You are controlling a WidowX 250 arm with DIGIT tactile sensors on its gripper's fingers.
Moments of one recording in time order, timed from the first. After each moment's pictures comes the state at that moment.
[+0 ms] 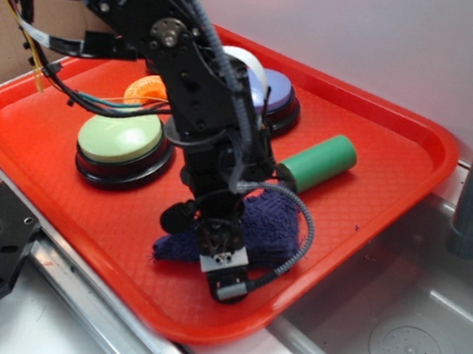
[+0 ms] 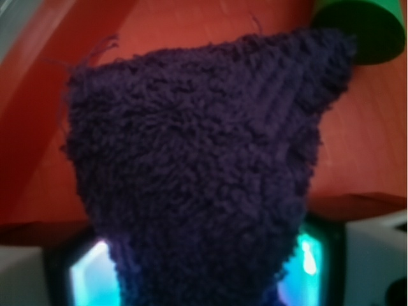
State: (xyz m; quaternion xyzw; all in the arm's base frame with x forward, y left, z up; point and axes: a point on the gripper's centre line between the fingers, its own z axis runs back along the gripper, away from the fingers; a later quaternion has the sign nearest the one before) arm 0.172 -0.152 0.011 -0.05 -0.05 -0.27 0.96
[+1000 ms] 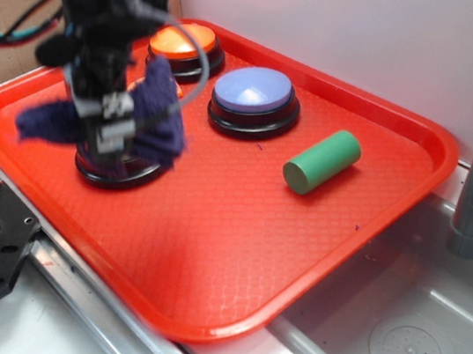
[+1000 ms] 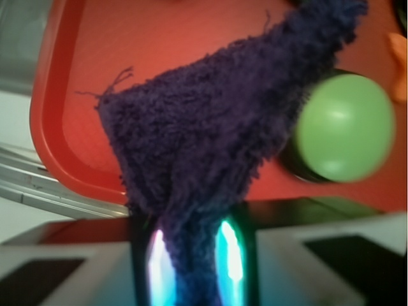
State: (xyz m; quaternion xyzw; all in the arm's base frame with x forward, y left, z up) arm 0.131 -0.087 0.138 0.00 0.06 -0.10 0.99
